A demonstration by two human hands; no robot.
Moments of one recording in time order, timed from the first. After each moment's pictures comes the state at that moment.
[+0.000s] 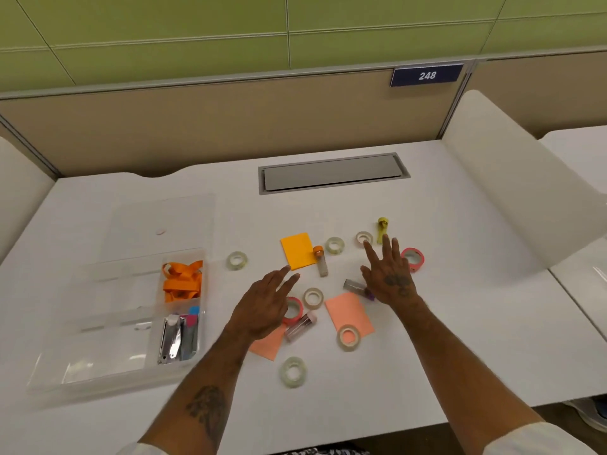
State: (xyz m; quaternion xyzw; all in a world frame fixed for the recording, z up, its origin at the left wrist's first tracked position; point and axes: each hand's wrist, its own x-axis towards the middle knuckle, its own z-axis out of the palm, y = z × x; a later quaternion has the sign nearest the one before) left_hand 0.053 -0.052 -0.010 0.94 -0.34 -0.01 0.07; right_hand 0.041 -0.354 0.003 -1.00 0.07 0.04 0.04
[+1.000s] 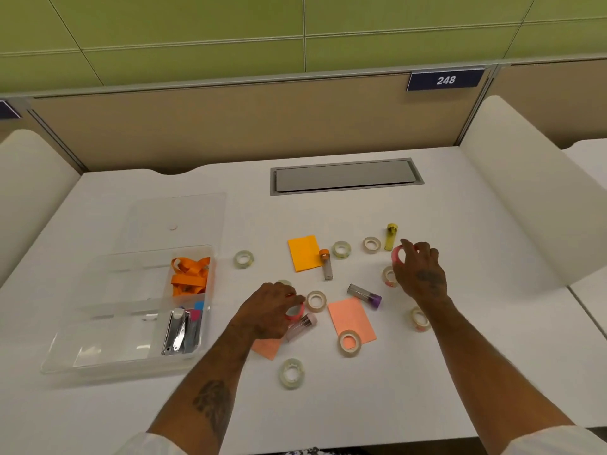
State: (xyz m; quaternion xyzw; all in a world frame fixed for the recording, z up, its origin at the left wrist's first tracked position) left_hand 0.055 -0.062 -0.001 0.93 -0.34 -0.14 0.03; right_hand 0.053 -0.400 0.016 -0.98 0.16 -0.06 0.11
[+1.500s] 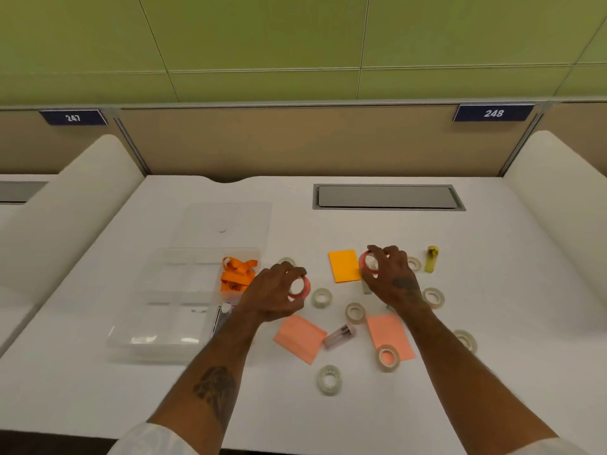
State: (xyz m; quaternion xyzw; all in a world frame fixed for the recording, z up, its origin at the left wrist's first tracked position) left_hand 0.055 0.009 0.053 0.96 -0.22 0.02 0.15; right_hand 0.074 -0.274 0.039 -0.98 -0.02 -0.10 0.19
